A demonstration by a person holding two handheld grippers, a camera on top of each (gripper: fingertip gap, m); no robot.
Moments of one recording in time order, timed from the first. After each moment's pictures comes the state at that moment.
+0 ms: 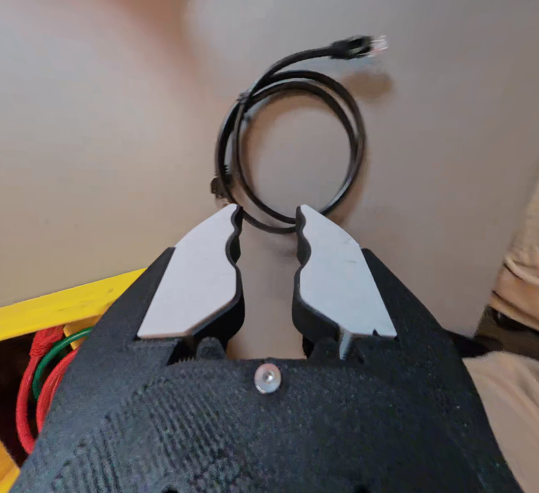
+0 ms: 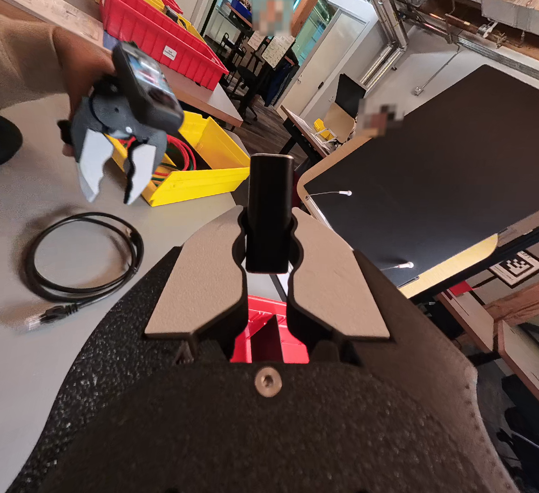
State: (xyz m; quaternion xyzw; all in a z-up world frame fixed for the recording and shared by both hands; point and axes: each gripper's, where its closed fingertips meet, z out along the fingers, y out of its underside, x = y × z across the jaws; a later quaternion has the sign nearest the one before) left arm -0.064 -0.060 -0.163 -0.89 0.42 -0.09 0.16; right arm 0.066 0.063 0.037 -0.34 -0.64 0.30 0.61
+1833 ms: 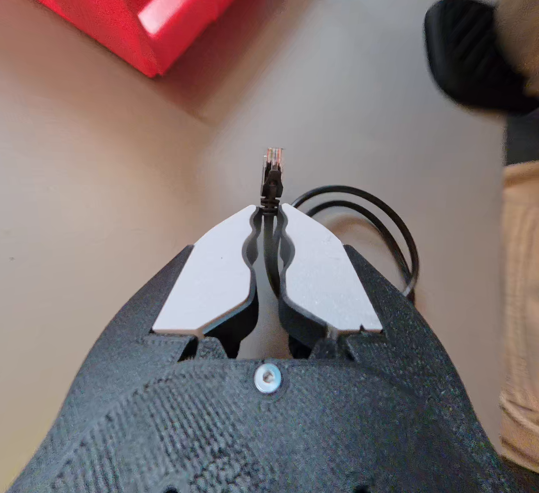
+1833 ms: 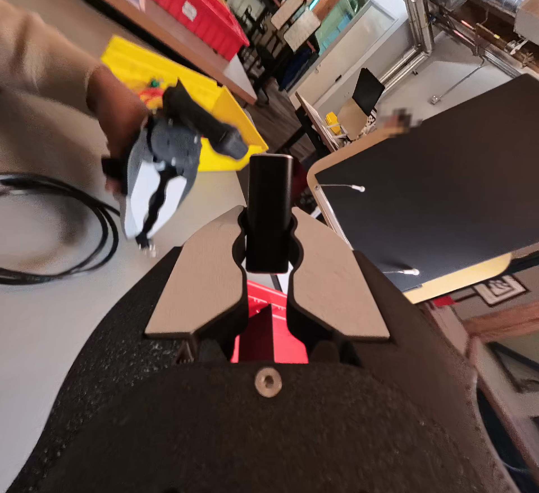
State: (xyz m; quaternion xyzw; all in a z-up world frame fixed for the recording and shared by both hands) left arm 0.003 0.020 -0.189 -0.87 0.33 -0.26 0.26; right arm 0.054 0.068 0.002 -0.31 -0.69 0.25 0.60
